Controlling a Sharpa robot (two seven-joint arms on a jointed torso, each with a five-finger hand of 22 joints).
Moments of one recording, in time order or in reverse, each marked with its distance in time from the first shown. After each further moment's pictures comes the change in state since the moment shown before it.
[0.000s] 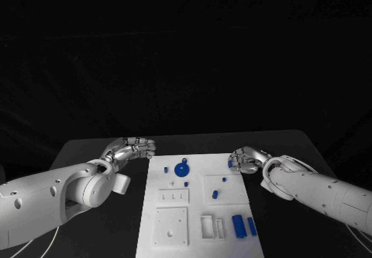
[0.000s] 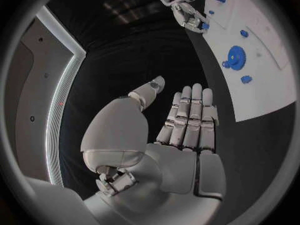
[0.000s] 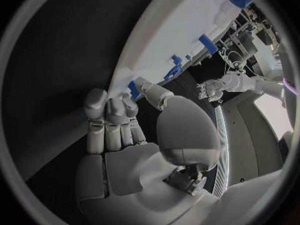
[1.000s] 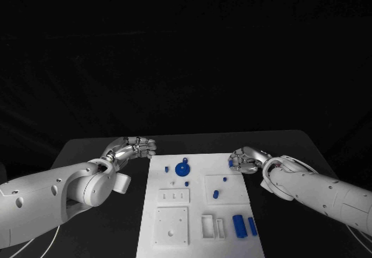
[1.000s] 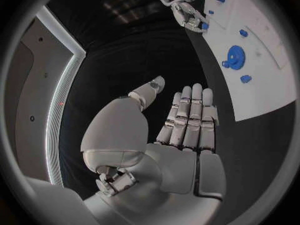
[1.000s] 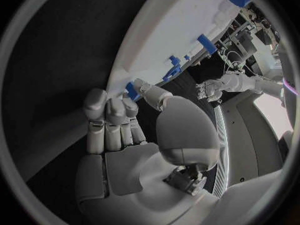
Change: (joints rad) left arm 0.000 0.000 0.000 -0.002 0.000 0.002 -0.001; left_hand 0.000 0.000 0.000 0.000 0.000 0.000 0.000 0.000 0.000 0.000 0.000 0.000 0.000 0.000 0.000 0.000 0.001 -0.006 0.000 0.000 0.000 0.000; right arm -0.001 0.001 -0.001 0.007 0.001 0.001 -0.001; right_hand 0.001 0.020 0.033 -0.003 0.000 0.013 -0.013 0.029 0.015 0.004 -0.005 0.000 -0.002 -0.002 -0.016 0.000 0.004 0.000 -0.002 -0.002 0.004 0.001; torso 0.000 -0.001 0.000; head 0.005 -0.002
